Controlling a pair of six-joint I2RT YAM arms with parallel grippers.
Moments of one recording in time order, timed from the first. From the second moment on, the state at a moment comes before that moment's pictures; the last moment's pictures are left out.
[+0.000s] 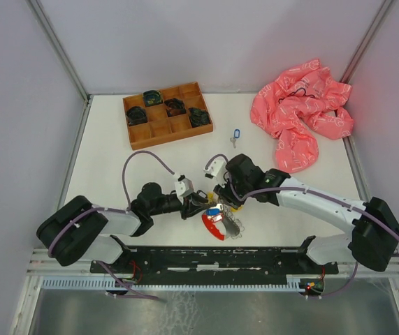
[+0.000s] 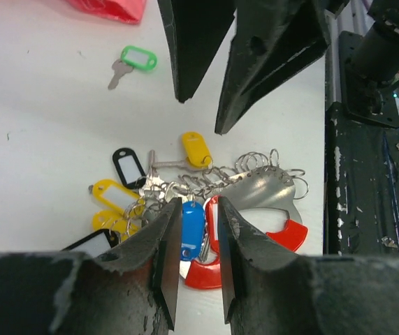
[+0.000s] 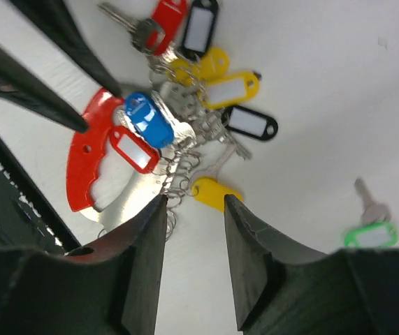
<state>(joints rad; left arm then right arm) -0.72 1.40 0.20 1.10 0.63 -0.04 0.88 1.30 0.91 -0.50 -0.13 -0.24</state>
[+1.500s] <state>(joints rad) -0.82 1.30 0.26 0.67 0.42 -0.04 0.83 1.75 1.06 -0.61 0.10 0.47</state>
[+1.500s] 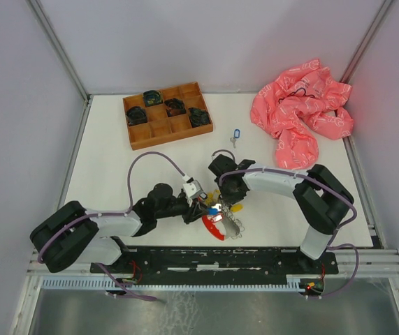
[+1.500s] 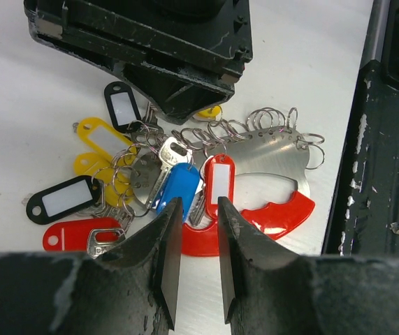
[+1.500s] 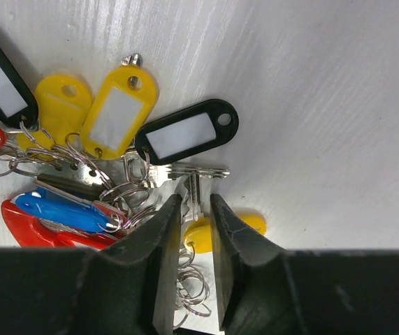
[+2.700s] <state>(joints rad) -0.92 1.40 0.33 0.71 0.37 -0.08 0.84 1.61 1.00 -0.59 0.11 0.43</state>
